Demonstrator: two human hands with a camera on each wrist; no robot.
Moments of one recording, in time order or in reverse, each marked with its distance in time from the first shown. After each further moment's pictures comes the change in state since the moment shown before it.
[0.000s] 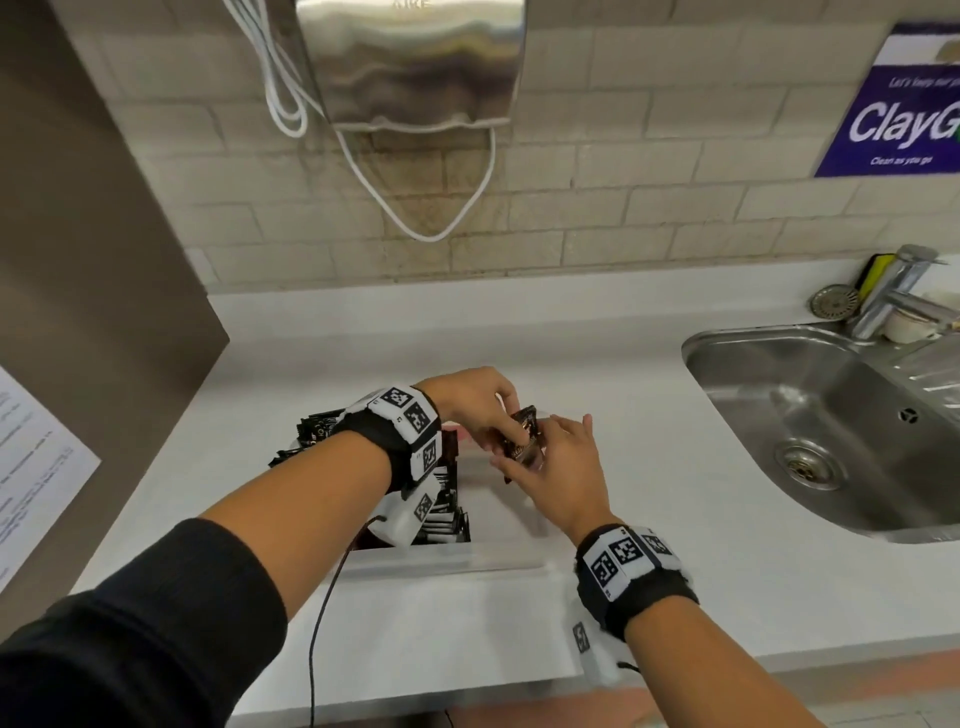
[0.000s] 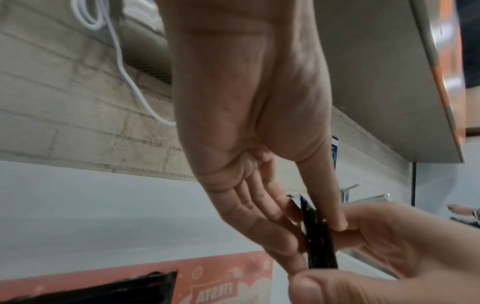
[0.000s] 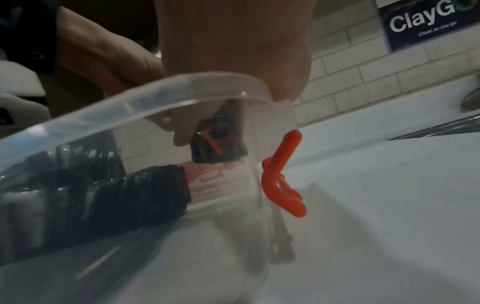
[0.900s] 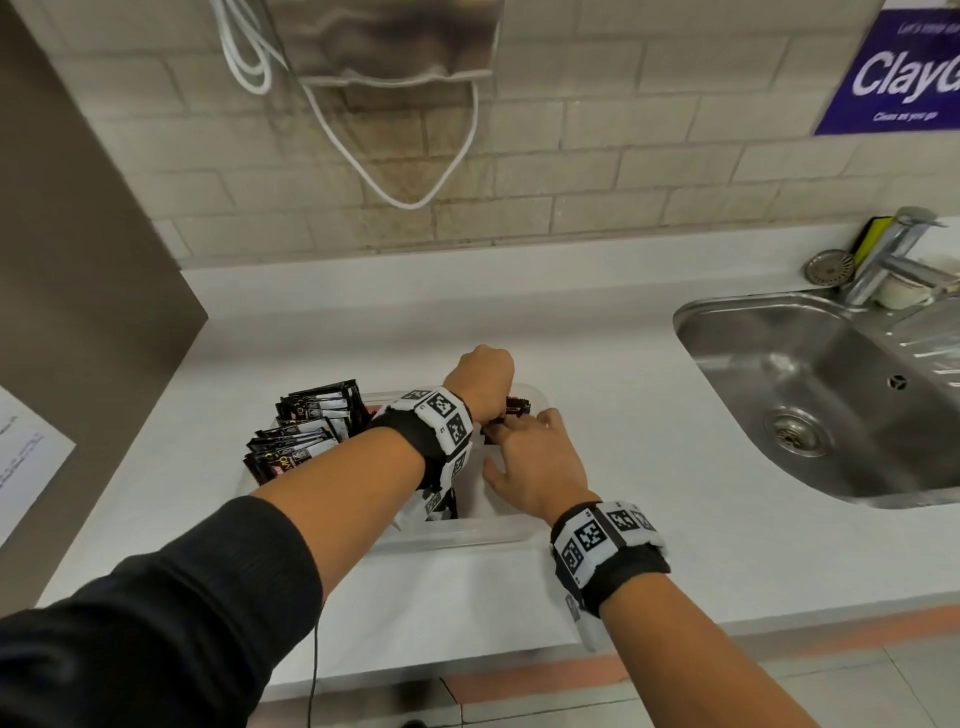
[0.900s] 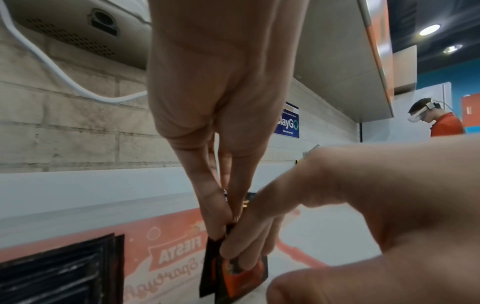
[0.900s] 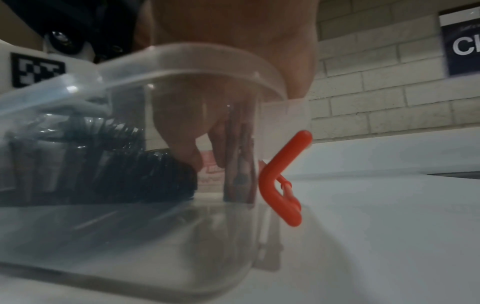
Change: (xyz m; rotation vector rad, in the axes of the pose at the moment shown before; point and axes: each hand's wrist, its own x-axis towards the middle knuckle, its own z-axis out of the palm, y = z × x) left_hand 0.023 0.009 0.038 0.543 0.375 -0.012; right_hand -0.005 -0.006 0.007 -0.480 -0.297 -0.256
